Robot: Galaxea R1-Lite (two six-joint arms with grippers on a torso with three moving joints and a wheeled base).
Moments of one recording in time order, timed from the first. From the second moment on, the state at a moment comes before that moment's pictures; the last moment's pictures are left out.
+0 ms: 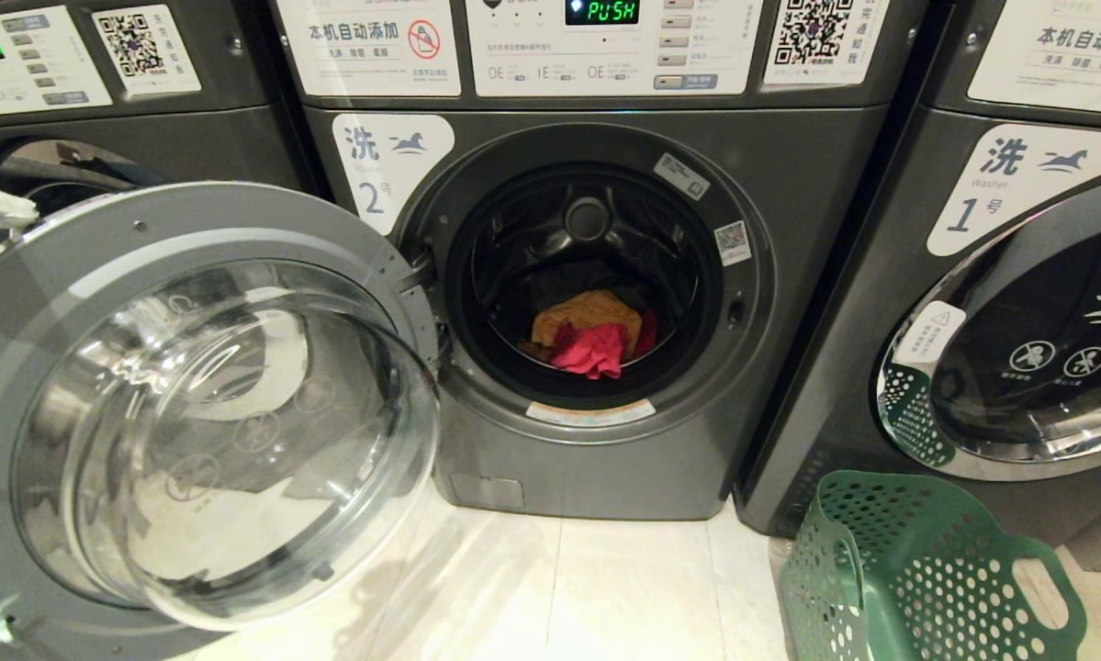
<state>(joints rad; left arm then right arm) 0.34 1.64 -1.89 0.83 -0.45 -0.13 0.00 0.00 0.00 0.00 -0.01 0.01</state>
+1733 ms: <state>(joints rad) -0.45 1.93 -1.89 0.25 -0.18 -0.29 -0.01 0.22 -0.40 0.16 0.05 -0.12</state>
